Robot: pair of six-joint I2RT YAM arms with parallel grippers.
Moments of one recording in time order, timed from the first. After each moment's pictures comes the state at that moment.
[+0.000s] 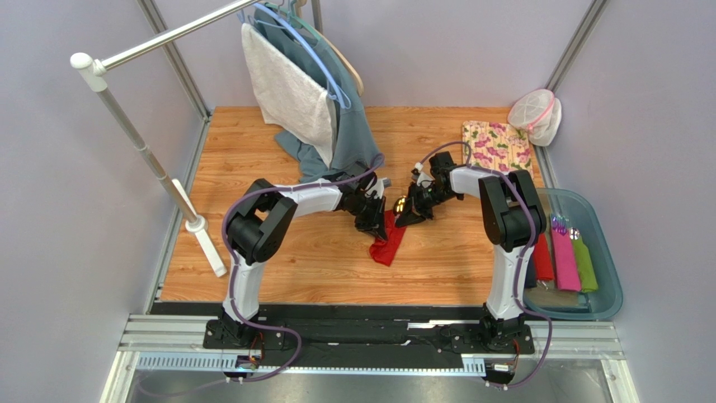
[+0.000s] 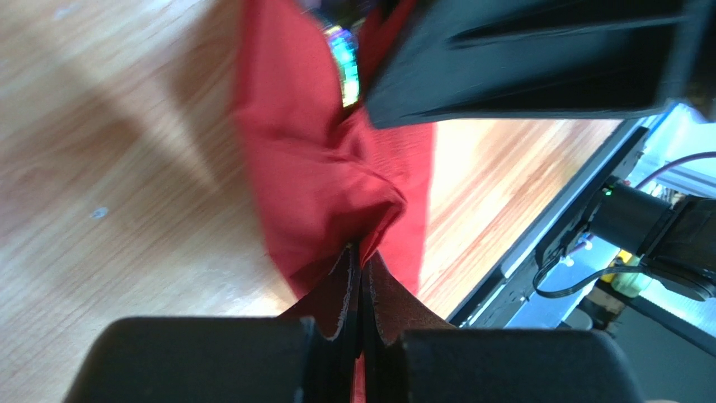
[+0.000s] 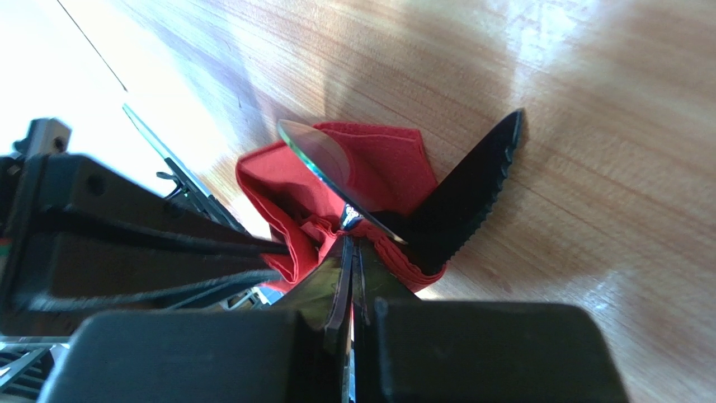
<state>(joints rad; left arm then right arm) -0.69 2.05 1.32 -0.36 0.58 -0.49 0.25 2.06 1.24 -0.53 -0.78 0.39</state>
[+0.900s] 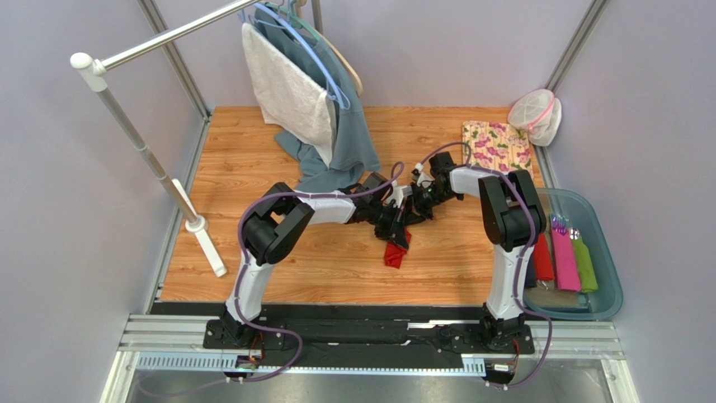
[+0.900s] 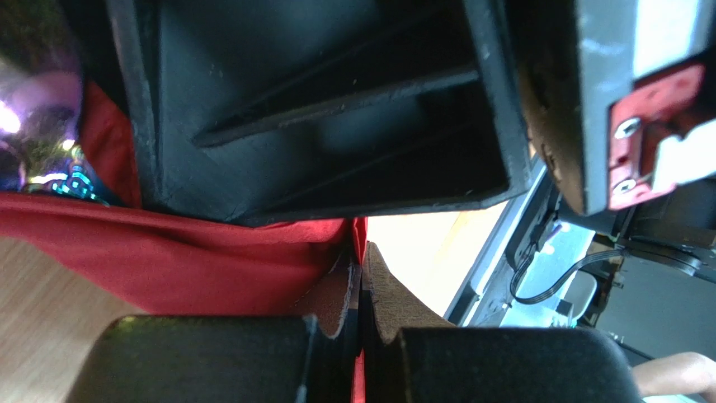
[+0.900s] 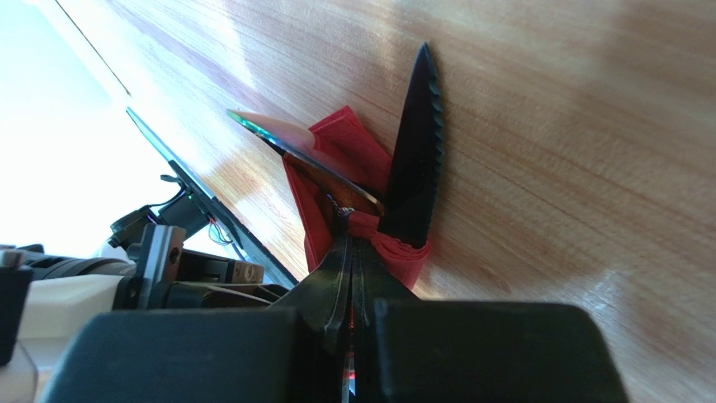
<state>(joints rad) -0.80 2.13 1.32 -0.09 0.67 -0.54 0.25 2.06 1.24 -0.53 -0.78 0.40</state>
